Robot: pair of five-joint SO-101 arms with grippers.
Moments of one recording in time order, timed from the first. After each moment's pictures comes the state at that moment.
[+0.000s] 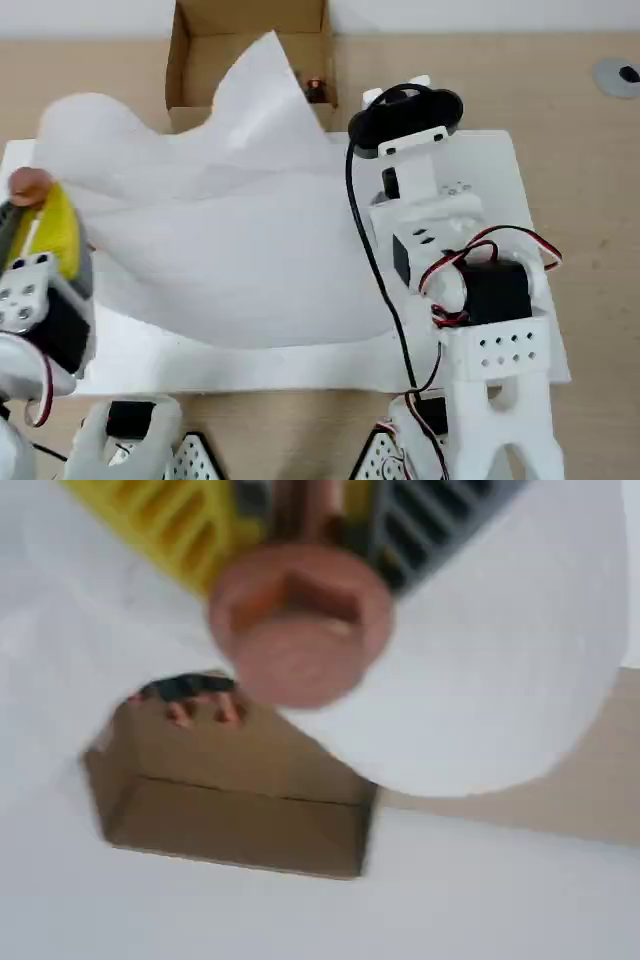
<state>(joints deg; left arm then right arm) -4.9 -47.8 -32.8 100.2 -2.0 -13.0 -46.3 26.4 73.5 0.6</state>
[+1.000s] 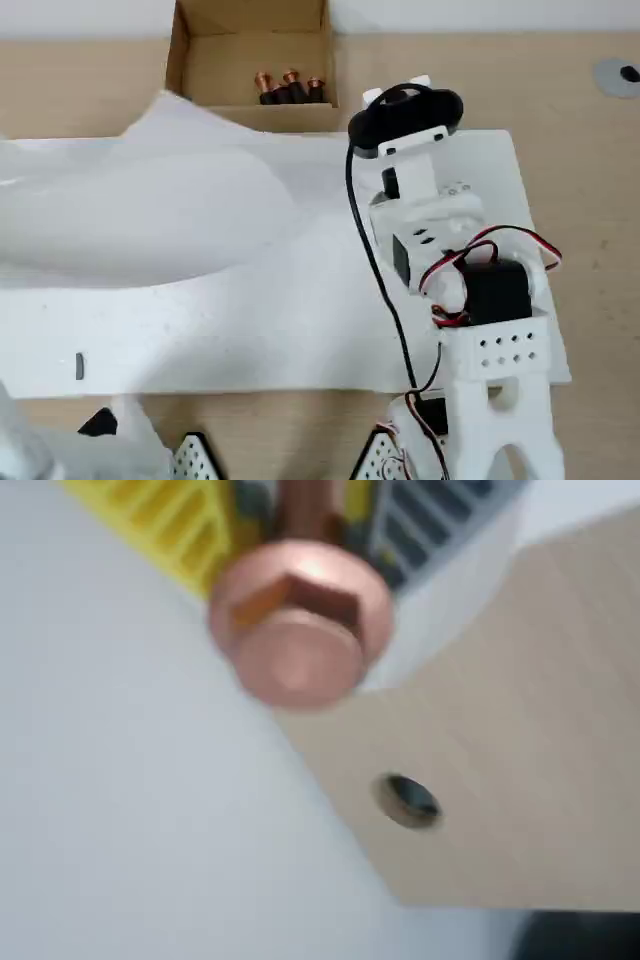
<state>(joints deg) -50.8 -40.6 -36.1 93.8 19.3 -13.0 -46.3 26.4 73.5 0.6</state>
